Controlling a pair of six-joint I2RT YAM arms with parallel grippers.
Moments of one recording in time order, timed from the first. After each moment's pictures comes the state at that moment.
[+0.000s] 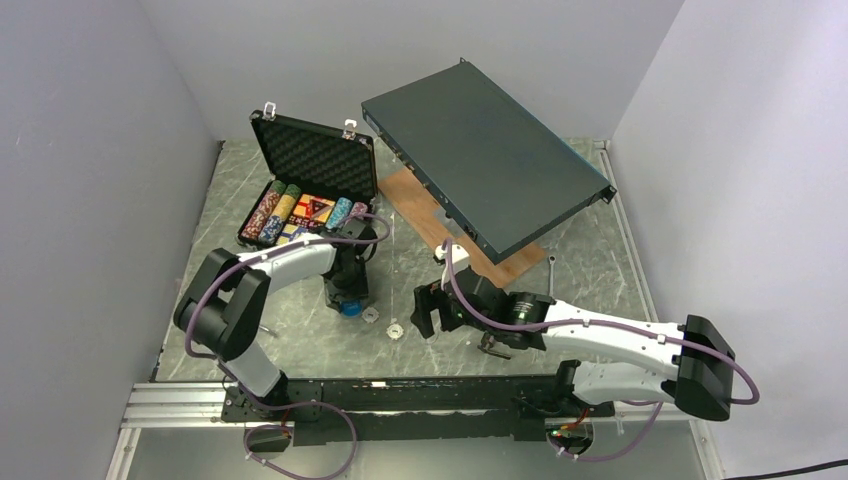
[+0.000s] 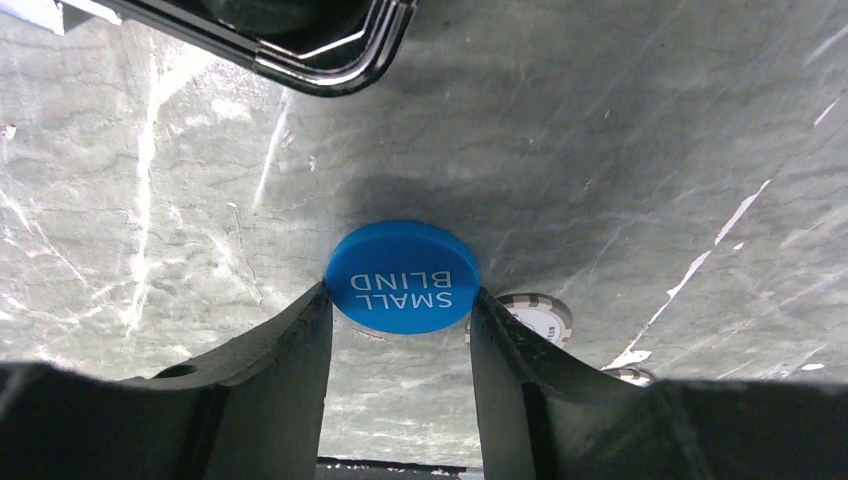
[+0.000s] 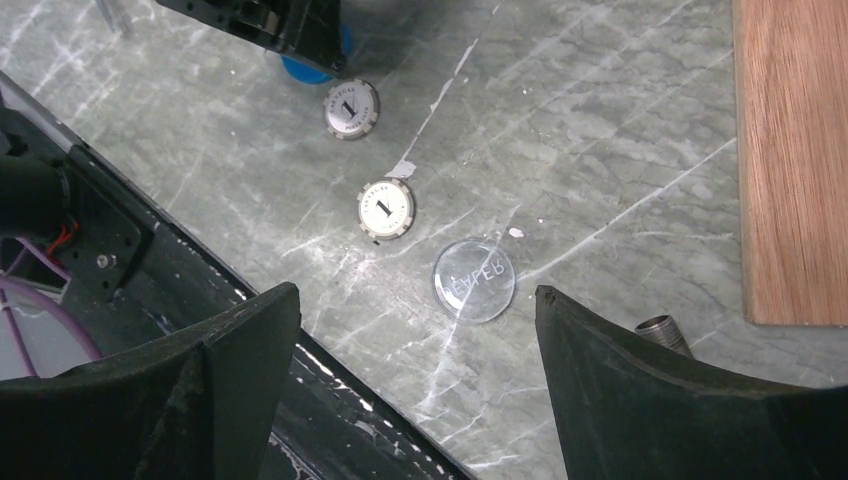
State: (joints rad) left arm -0.55 1.64 0.95 -0.75 -0.09 -0.72; right arm 1.12 1.11 0.71 -0.24 0.22 0.56
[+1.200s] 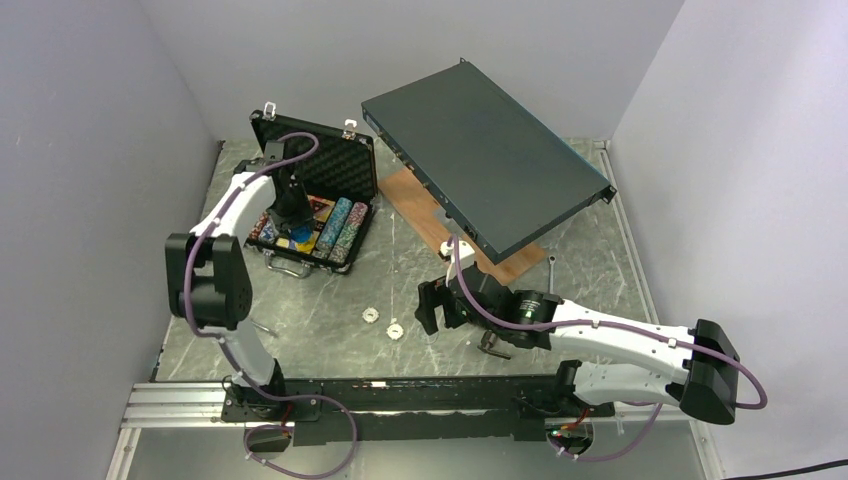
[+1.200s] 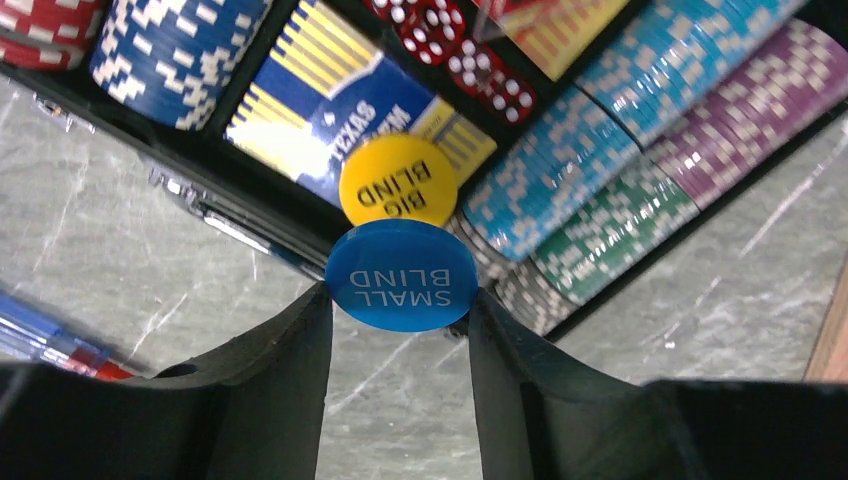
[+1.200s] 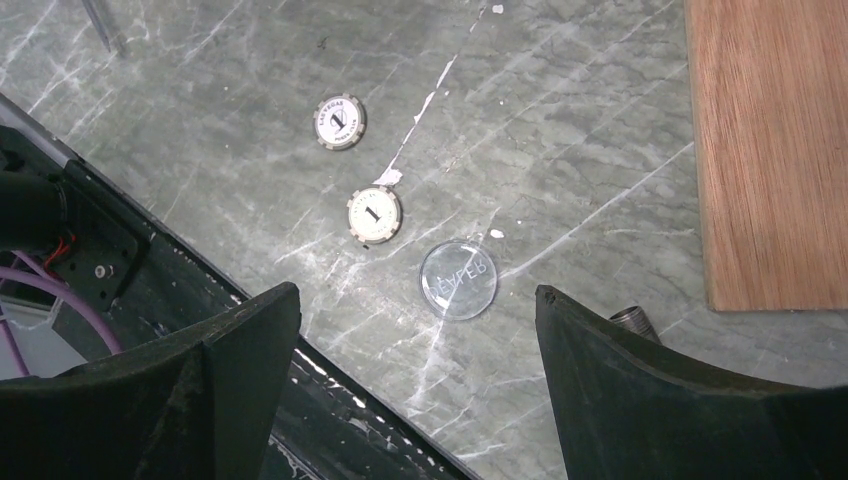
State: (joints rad) left arm -0.08 1.72 1.41 -0.91 -0.08 -0.46; right arm 1.12 1.08 0.74 -0.31 0.26 0.55
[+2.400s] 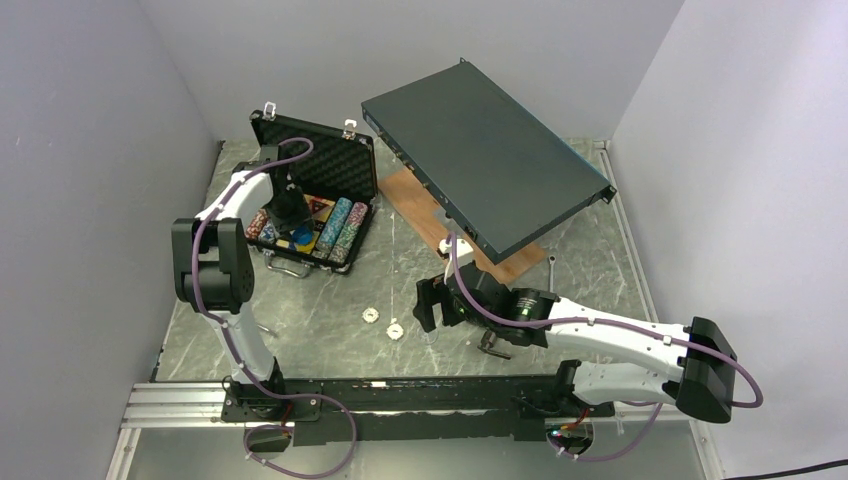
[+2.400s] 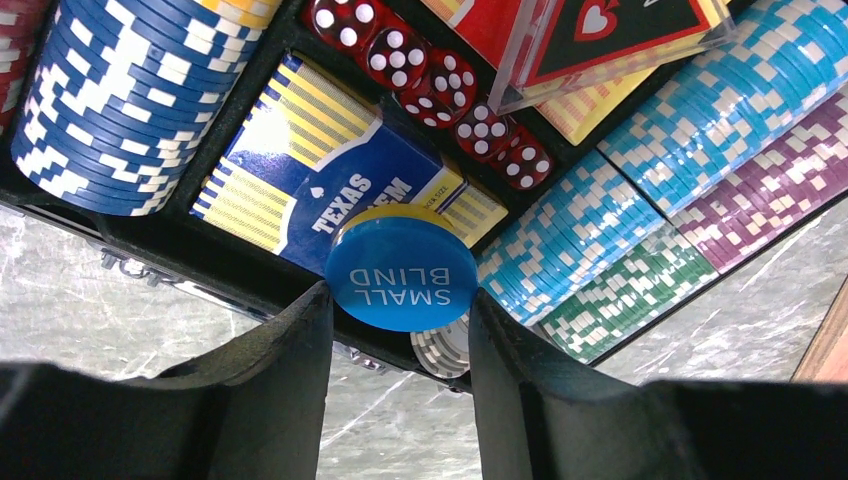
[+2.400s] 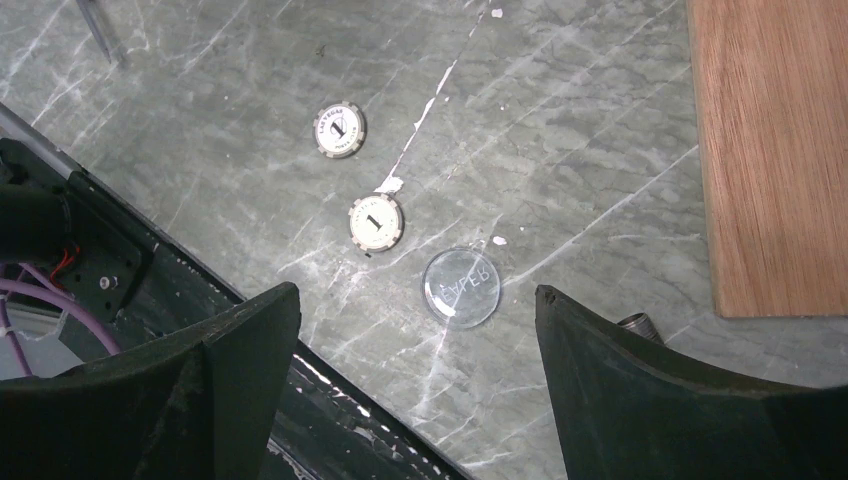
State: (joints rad) left arm 0.00 1.88 1.45 -0.85 0.03 -0.43; right arm 1.10 1.10 0.74 -0.29 0.25 0.57
